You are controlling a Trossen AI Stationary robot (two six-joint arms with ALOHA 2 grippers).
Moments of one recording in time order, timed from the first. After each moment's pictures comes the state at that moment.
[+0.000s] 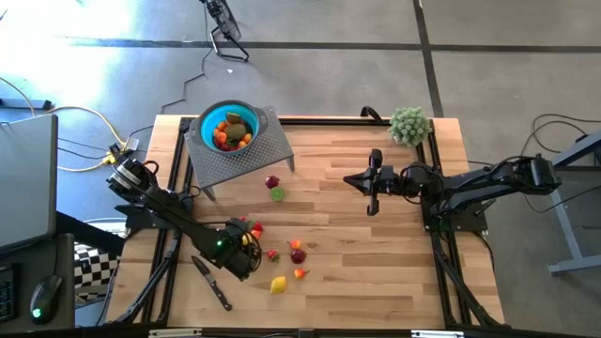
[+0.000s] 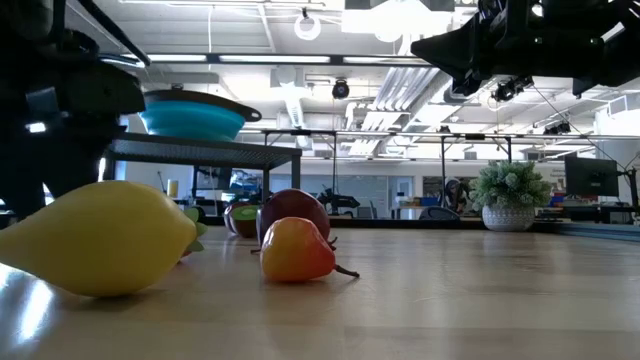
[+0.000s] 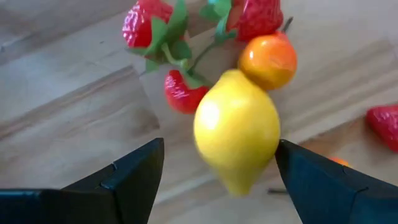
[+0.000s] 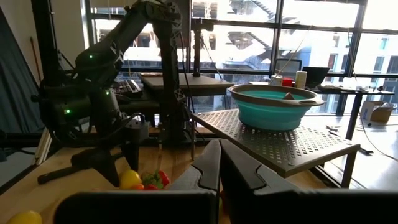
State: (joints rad) left arm -0.61 1.64 0.97 -0.83 -0.32 -1.78; right arm -0.08 1.07 0.27 0.93 0.00 -0.02
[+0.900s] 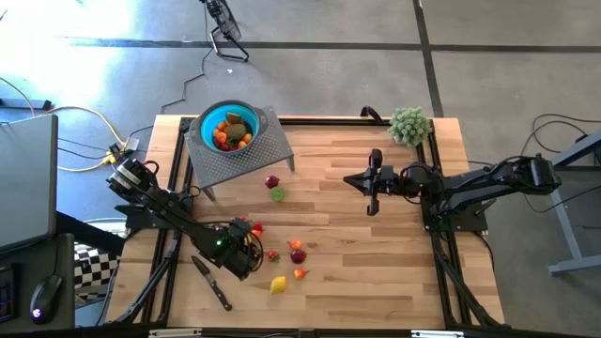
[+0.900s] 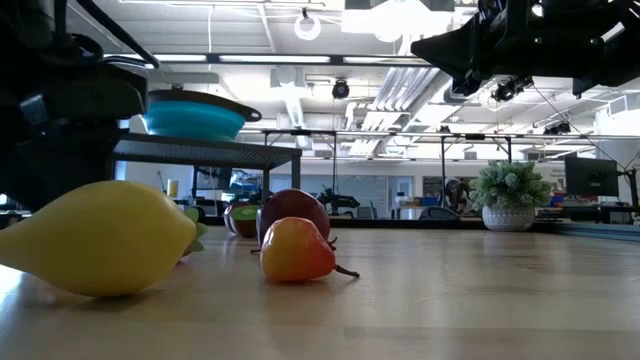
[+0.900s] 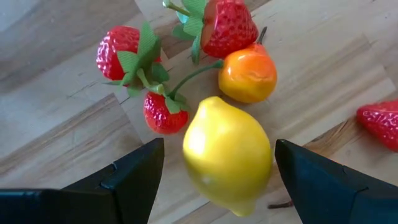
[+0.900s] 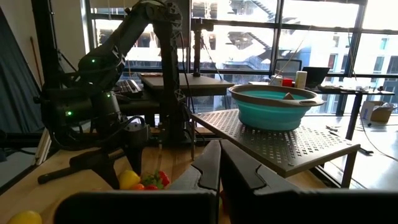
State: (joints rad) left arm -0.61 1.64 0.93 -0.76 -0.38 -1.65; right arm -0.08 1.07 0.27 0.93 0.00 -0.02
